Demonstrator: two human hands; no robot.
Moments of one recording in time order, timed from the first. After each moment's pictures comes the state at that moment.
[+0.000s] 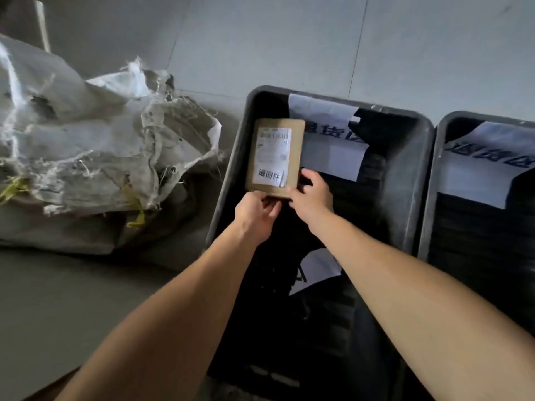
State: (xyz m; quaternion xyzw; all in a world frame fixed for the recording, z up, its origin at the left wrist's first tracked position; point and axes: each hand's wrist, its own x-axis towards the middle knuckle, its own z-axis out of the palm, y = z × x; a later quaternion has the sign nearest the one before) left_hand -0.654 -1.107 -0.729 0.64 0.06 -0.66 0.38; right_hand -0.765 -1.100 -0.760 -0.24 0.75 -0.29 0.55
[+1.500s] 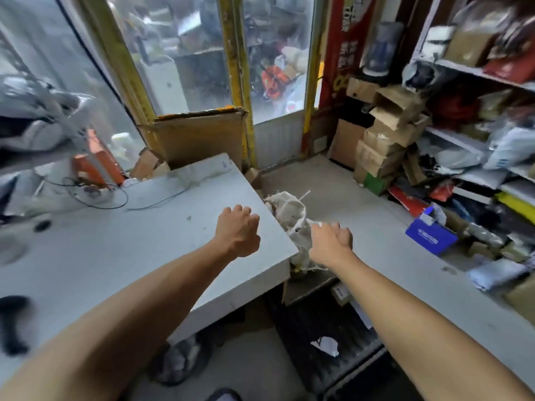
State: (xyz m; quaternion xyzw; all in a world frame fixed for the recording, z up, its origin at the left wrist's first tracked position) left_hand -0.468 -0.773 0.095 0.82 -0.57 0.00 -0.08; right_hand -0.640 -0.885 0.074 -0.89 0.44 0.14 0.01
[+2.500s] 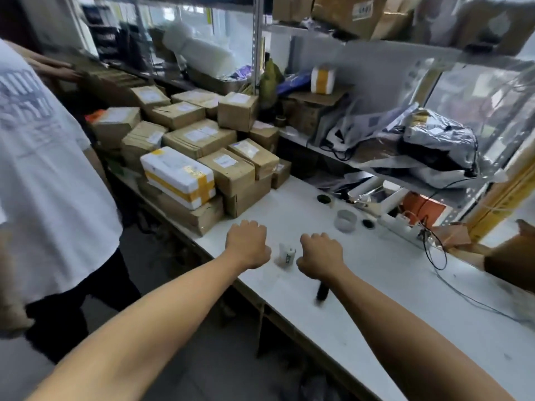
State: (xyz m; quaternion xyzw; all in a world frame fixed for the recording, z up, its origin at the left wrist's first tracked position) left_hand -0.263 -0.135 0.115 1.00 0.01 -0.03 0.02; right_hand -0.232 -0.315 0.112 -0.98 -0.19 0.05 -0.03
